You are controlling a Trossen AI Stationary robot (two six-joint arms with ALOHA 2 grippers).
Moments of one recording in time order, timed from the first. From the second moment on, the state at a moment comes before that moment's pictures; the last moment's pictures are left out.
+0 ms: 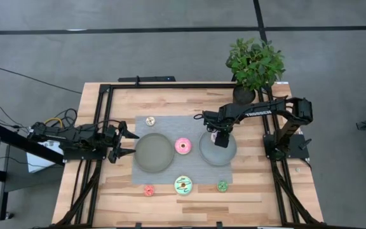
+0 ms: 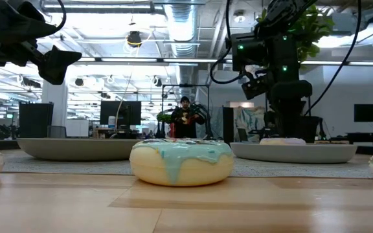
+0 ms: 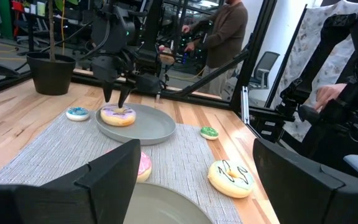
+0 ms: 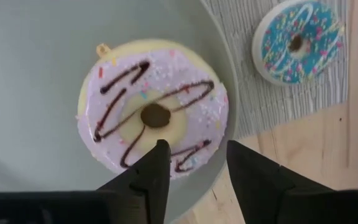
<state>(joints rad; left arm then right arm) -0.15 0.01 0.01 0.04 -0.03 -0.23 -0.18 1.69 1.06 -0.97 0.05 0.08</state>
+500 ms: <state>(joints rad) -0.15 0.01 0.01 0.04 -0.04 -0.23 -0.08 1.57 1.09 -0.99 0.05 0.15</state>
